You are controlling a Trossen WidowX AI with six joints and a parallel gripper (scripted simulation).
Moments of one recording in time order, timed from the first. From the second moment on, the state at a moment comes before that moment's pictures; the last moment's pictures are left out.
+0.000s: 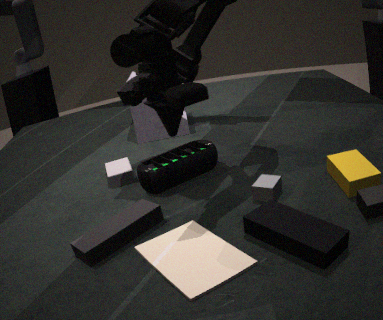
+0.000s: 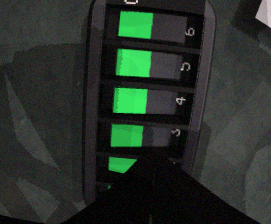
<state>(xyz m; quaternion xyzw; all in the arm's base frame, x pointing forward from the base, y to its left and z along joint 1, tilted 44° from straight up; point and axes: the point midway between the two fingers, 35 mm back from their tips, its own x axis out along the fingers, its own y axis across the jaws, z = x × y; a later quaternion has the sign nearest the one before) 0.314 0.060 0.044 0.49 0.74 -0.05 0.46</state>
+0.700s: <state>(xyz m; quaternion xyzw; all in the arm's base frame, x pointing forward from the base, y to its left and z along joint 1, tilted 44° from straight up) 0.332 0.074 0.026 0.48 0.74 -0.05 0.46</state>
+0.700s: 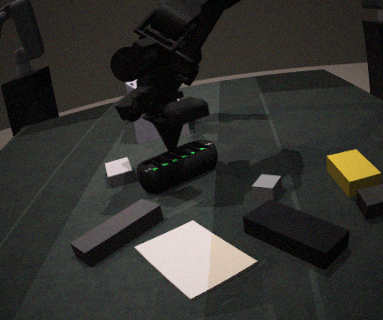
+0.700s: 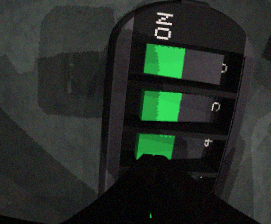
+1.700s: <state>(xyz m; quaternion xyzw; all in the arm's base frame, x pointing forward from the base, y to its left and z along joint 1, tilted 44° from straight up) 0.326 0.085 0.017 0.48 0.75 -0.05 0.45</state>
